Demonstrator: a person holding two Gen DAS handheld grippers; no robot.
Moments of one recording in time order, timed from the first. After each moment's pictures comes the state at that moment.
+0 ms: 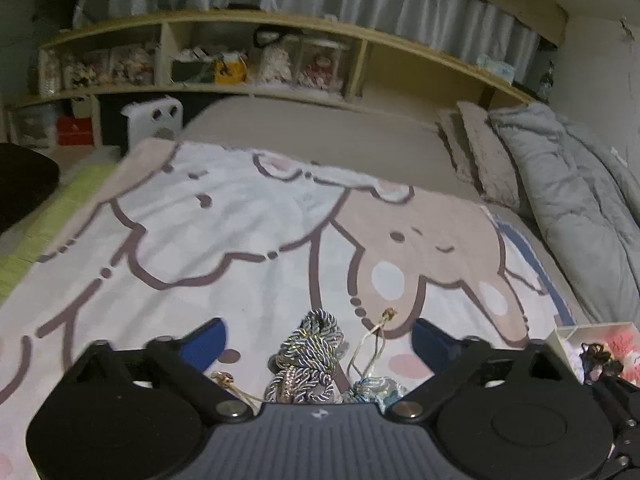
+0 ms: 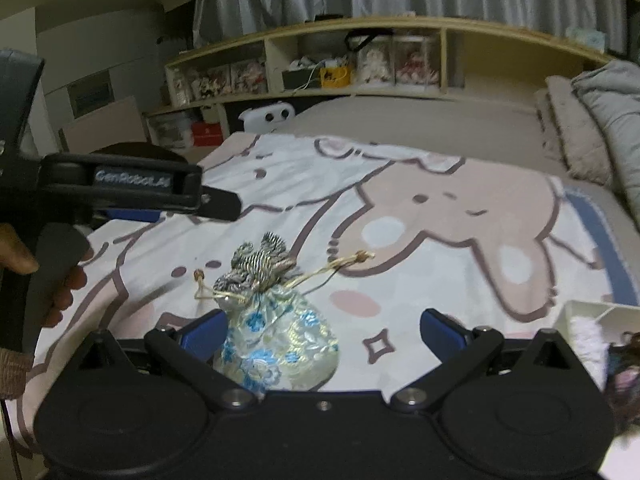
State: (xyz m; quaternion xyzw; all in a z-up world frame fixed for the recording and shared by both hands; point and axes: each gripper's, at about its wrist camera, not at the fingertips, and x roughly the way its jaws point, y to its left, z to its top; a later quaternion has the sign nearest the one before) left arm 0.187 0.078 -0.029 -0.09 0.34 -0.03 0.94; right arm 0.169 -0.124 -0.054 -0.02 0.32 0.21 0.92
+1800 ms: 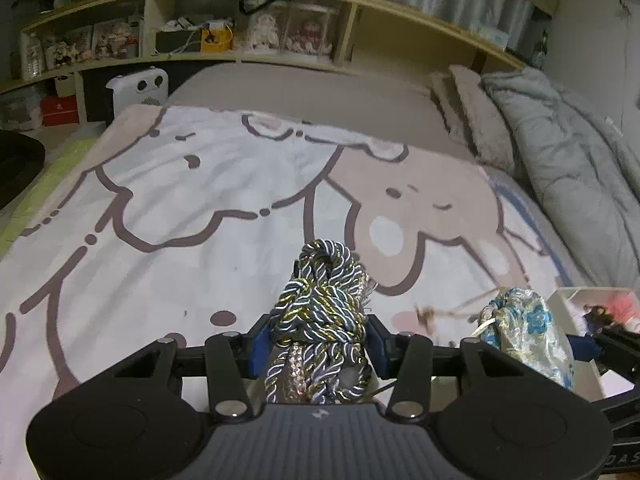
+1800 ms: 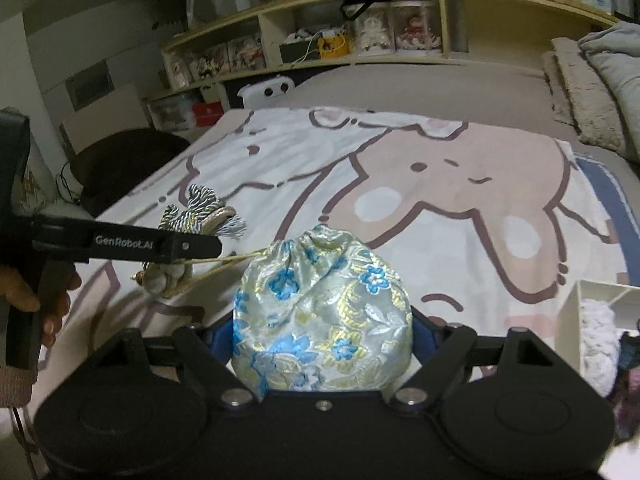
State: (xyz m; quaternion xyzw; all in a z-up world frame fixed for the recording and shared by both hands) left arm 0.181 0.078 -0.043 -0.08 0.37 -0.05 0.92; right arm 0.178 -0.148 -0.045 0.00 0.36 0.21 0.91
